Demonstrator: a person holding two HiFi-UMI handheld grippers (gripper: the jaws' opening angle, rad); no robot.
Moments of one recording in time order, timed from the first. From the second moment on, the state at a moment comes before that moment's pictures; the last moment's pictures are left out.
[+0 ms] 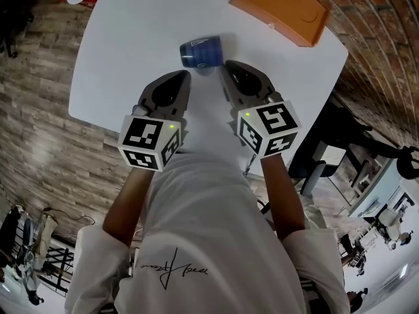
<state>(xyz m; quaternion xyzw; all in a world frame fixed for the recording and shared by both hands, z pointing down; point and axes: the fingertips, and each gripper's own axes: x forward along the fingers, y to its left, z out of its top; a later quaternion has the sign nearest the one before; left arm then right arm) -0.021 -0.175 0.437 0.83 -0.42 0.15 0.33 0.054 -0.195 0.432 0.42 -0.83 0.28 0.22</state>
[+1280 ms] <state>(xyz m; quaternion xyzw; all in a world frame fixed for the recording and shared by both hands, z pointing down) -0.025 -0.197 0.467 0.82 -0.43 0.17 0.34 0.054 -0.206 0.466 0.39 -0.83 0.30 0.25</state>
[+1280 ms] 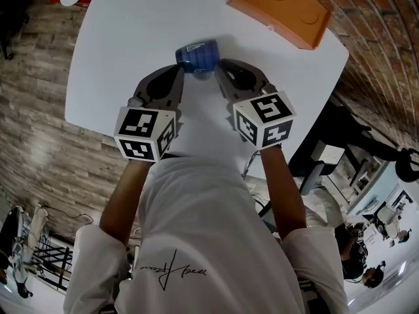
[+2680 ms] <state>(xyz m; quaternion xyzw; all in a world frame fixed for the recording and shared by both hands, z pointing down) -0.034 -0.203 0.481 0.81 -0.43 0.18 0.34 0.043 -0.196 0.468 0.34 -0.83 0.40 0.17</state>
